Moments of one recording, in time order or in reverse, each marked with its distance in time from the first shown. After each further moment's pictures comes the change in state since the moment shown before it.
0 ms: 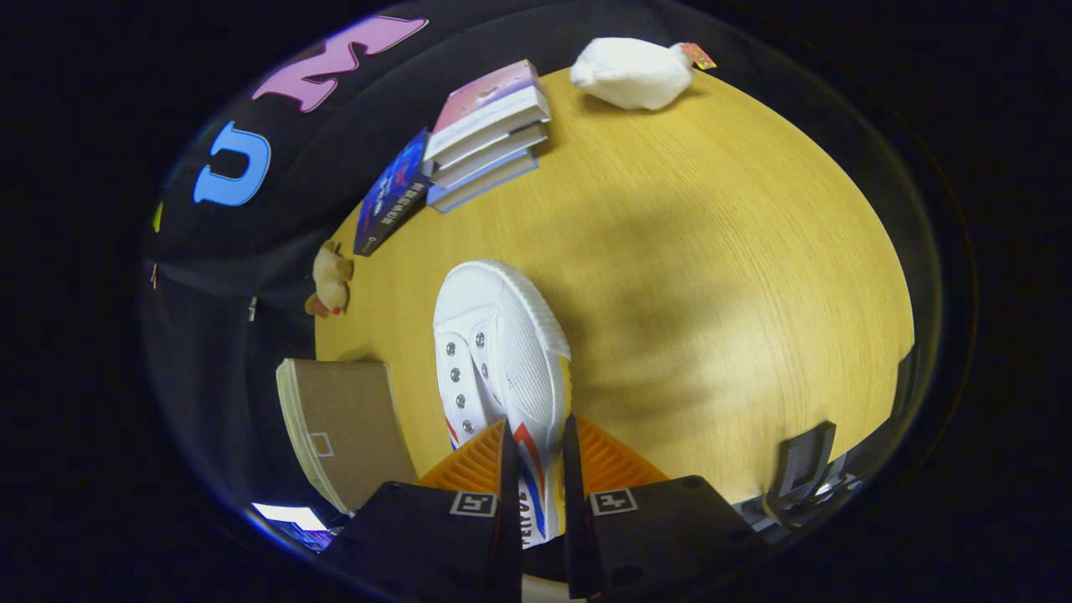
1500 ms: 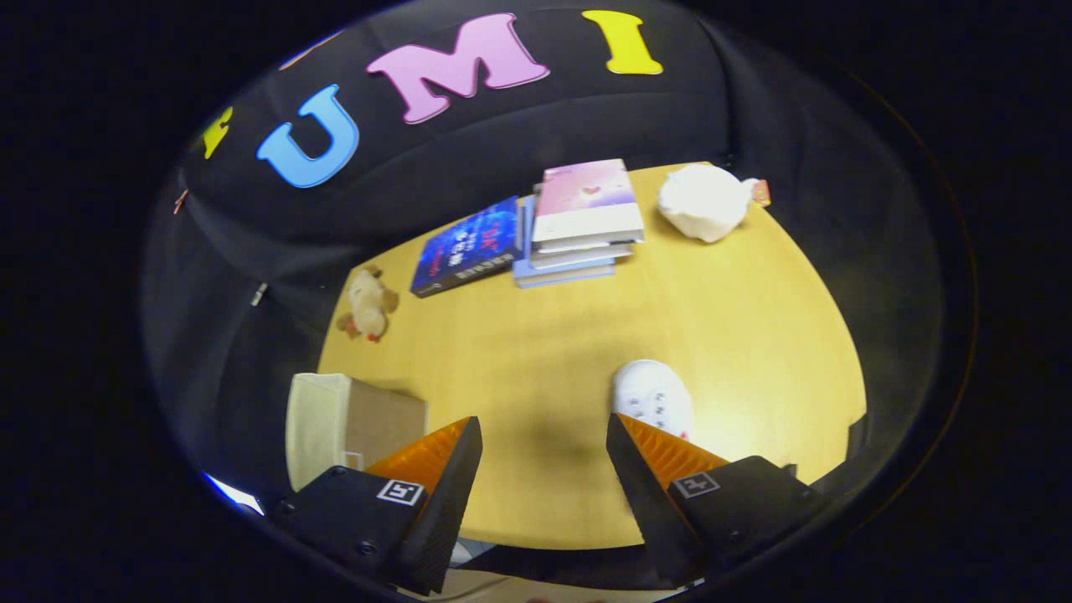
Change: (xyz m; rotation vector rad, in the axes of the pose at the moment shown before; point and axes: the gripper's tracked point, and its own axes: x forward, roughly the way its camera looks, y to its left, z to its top) arm -0.044 0.039 0.038 -0.222 -0.282 -0.149
